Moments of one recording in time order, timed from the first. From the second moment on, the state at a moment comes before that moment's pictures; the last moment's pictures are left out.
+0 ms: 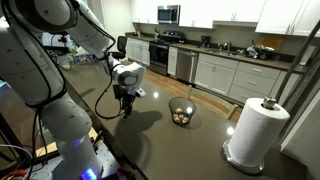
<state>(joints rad) 0.15 -0.16 0.15 -2.72 0.34 2.25 0.41</state>
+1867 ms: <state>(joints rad) 0.16 -0.10 0.16 -2.75 0.36 2.39 0.30</state>
